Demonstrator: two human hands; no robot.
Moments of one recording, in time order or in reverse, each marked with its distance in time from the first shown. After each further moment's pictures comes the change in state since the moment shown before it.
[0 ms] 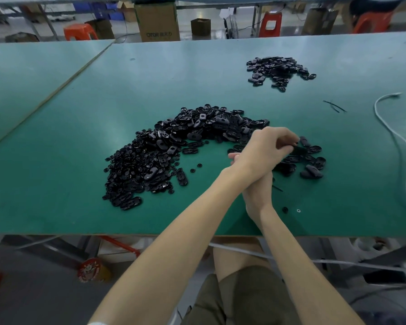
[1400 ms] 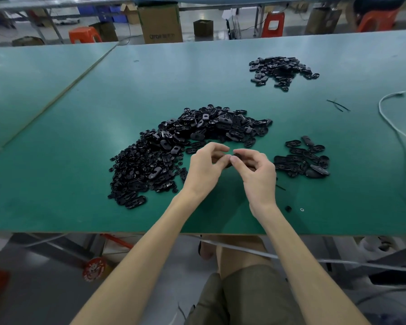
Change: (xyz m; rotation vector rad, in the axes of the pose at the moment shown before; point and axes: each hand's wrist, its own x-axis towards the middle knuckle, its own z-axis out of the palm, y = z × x) left_hand -0.073 -0.062 -0.053 -0.075 0.283 -0.287; right_hand 0.004 0.001 0.007 0.070 0.022 0.006
